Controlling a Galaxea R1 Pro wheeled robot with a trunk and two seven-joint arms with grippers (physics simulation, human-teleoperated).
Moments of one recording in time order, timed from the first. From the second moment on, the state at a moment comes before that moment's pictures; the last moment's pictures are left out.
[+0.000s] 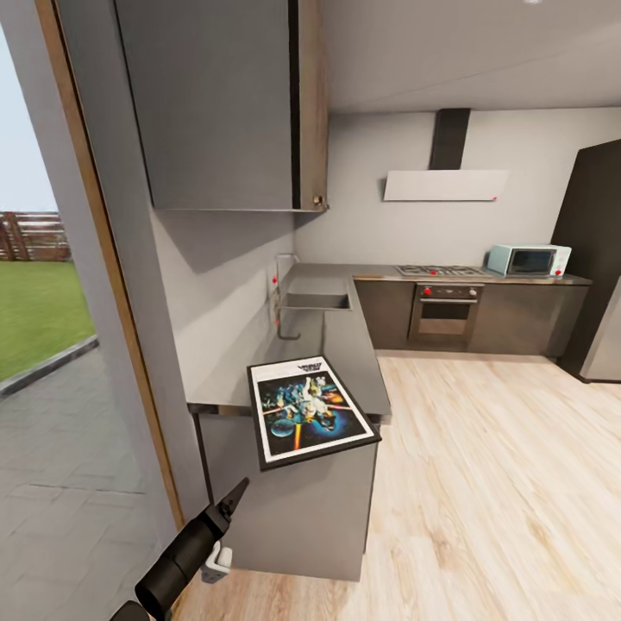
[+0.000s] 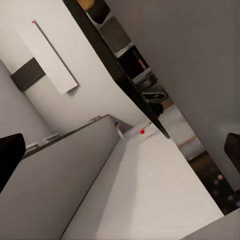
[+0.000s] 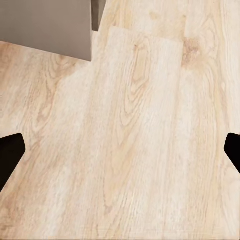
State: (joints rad) left arm 0.04 -0.01 0.00 -1.49 -2.29 -0.29 0.29; right arm -0.11 -0.06 0.01 -0.41 0.12 -0.21 0.00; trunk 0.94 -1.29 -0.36
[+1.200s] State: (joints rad) left arm 0.04 -0.01 -0.04 -1.49 -2.29 -0.29 0.29; right arm -0.11 -0.06 0.01 -0.40 0.12 -0.21 -0.01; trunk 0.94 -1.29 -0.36
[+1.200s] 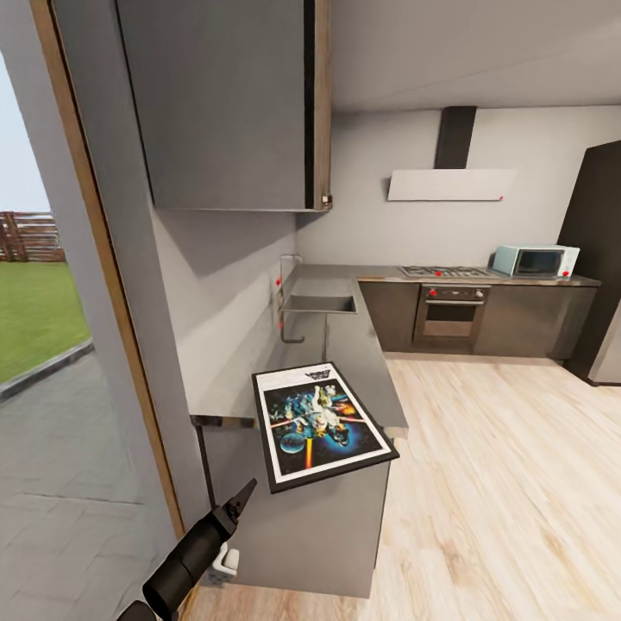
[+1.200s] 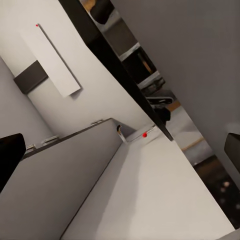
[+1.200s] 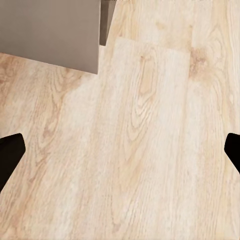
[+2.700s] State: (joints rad) left arm 0.04 -0.02 -0.04 -1.49 -2.29 -0.29 0.29; right arm -0.11 -0.06 0.01 -0.40 0.12 -0.21 0.00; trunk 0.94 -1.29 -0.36
